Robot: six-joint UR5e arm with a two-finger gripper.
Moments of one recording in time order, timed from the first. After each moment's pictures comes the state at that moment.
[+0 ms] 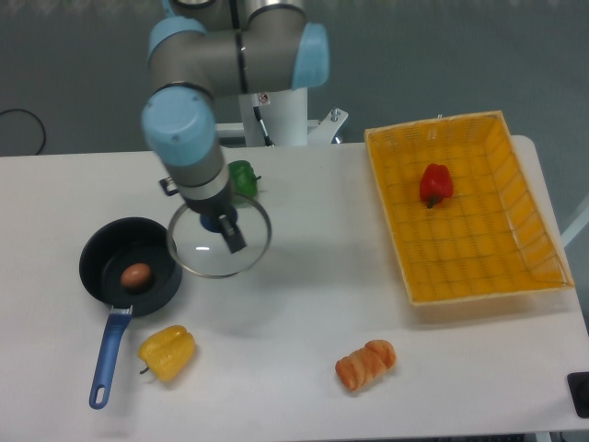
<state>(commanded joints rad) 2.09 -1.87 -1.55 -1.45 1.63 1.10</state>
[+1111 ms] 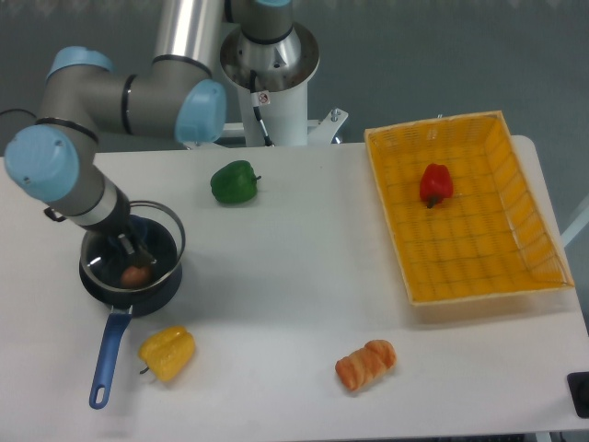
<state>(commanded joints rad) 1.87 -1.99 -1.44 -1.47 1.63 0.82</state>
